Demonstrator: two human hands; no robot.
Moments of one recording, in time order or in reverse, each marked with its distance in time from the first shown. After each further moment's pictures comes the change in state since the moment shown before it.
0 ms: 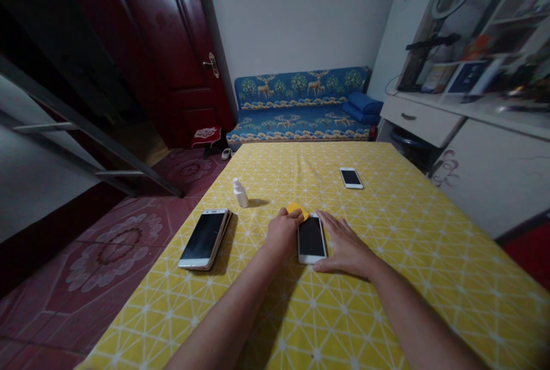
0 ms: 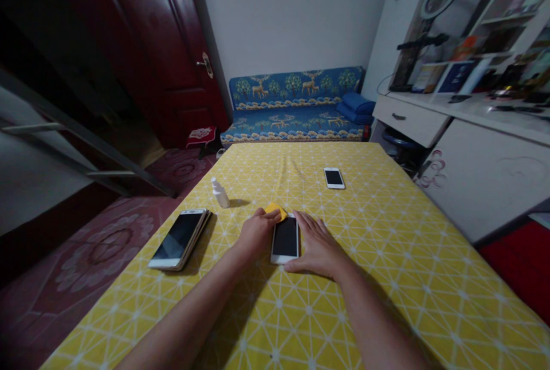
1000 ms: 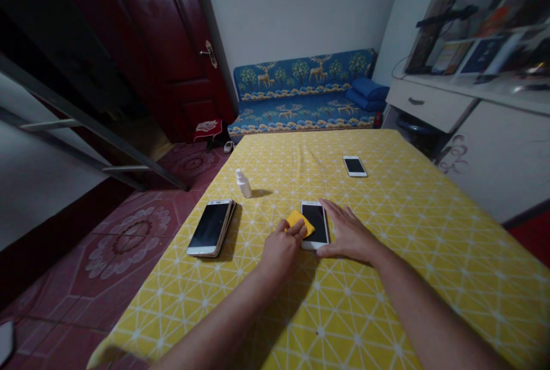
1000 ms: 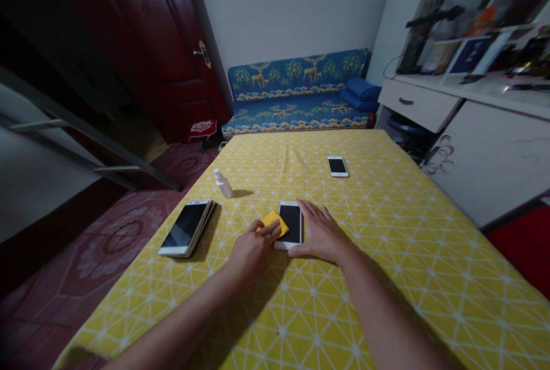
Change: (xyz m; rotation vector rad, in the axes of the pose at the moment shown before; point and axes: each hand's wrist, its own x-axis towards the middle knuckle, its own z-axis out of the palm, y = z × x) left_hand -0.061 0.017 -0.007 0.104 -0.174 0.013; right_hand 0.001 -0.002 0.002 -0.012 0.059 -0.028
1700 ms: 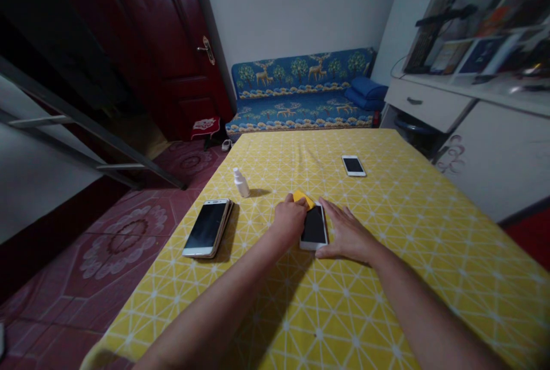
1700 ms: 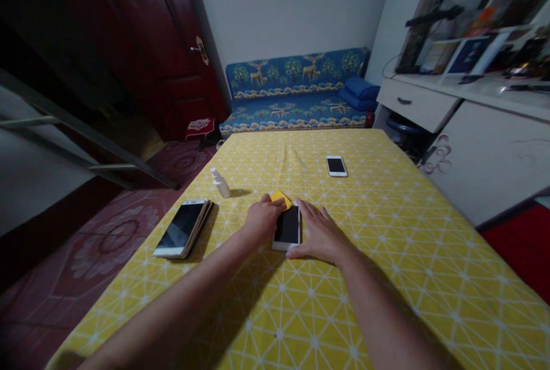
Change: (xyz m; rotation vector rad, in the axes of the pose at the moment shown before) left_hand 0.066 -0.002 -0.021 0.126 0.010 -0.033; right_hand 0.001 0.001 0.001 0.004 -0.011 0.010
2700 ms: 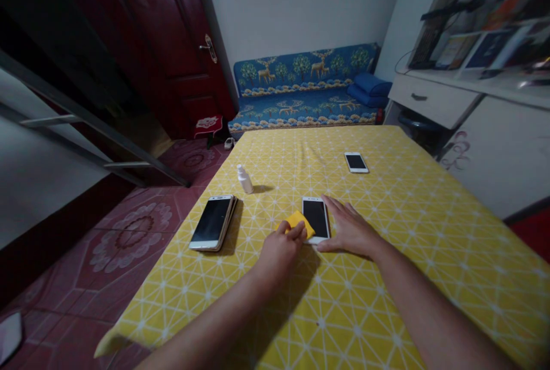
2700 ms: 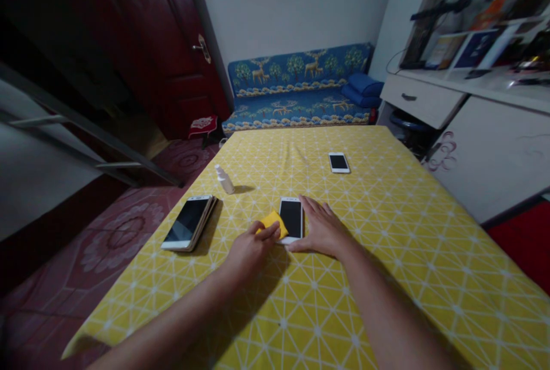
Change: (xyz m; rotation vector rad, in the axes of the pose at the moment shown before) left_hand -0.081 0.000 0.025 0.091 -0.027 0.131; right_hand 0.000 -0.001 0.000 -0.060 0.013 0.010
